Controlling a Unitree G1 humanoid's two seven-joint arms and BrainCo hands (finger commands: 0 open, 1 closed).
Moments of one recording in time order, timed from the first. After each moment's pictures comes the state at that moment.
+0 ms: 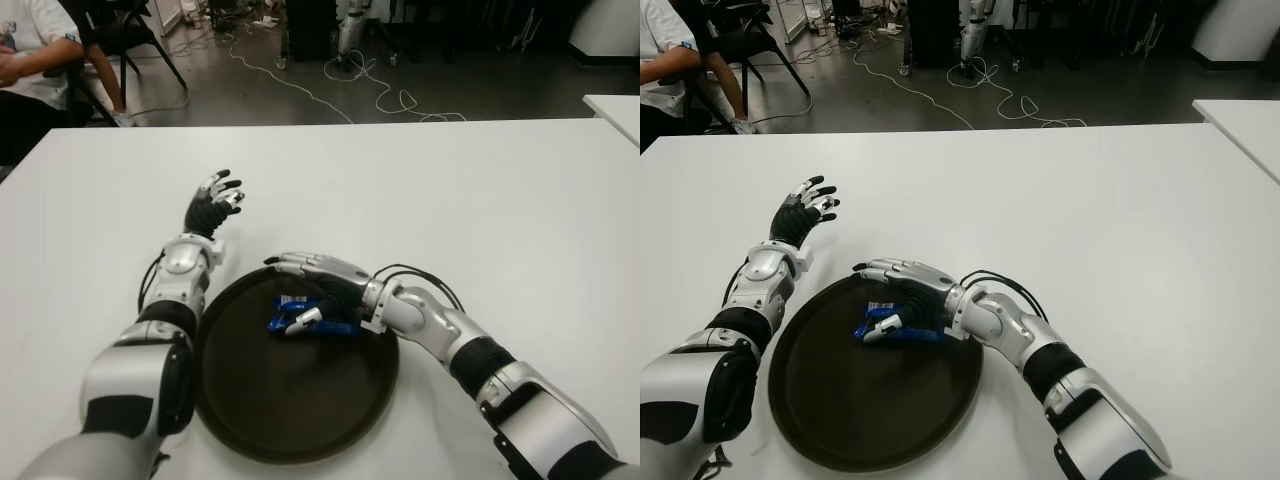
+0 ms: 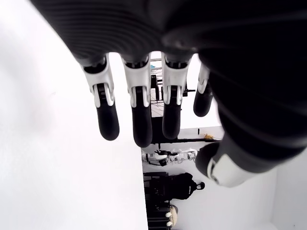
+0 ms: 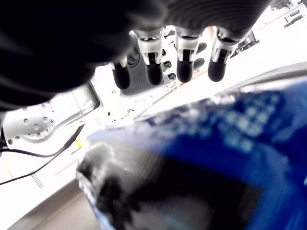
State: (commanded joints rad) left arm -0.79 0.13 0.19 1.28 -0.02 -0.36 -0.08; right arm -0.59 -0.09 0.55 0.84 -0.60 -0.67 0.07
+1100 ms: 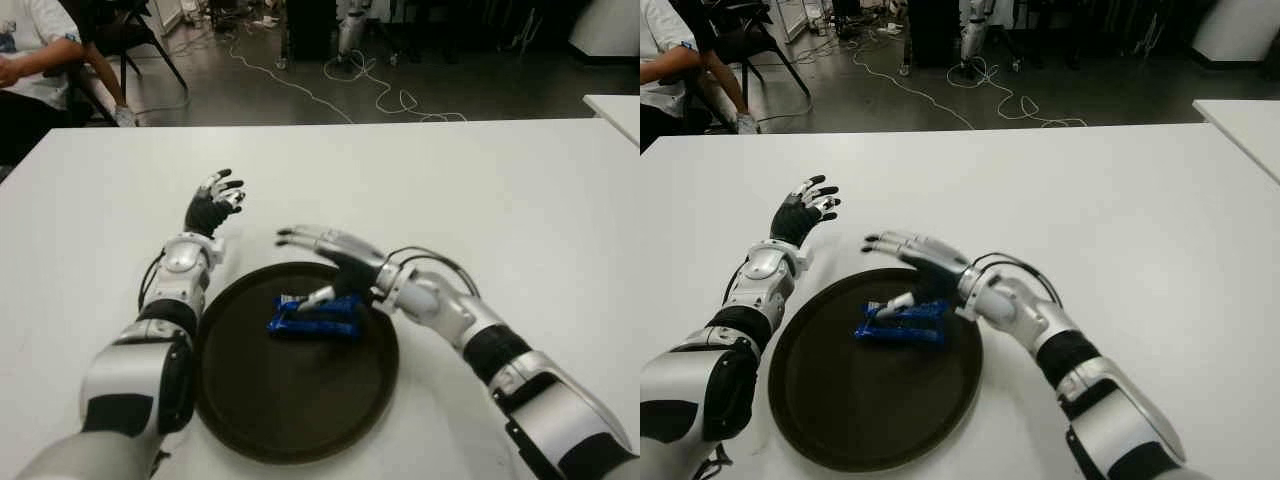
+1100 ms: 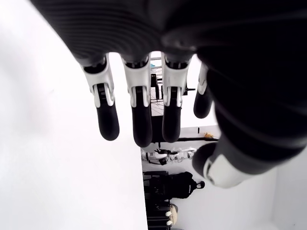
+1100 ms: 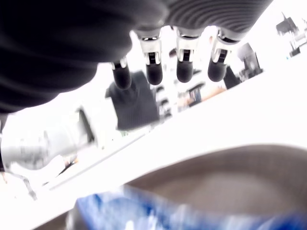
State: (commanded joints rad) left arm -0.81 0.14 0.20 1.29 -0.02 -0.33 -0.09; right arm -0.62 -0.18 0.45 0.78 -0.54 -0.77 0.00
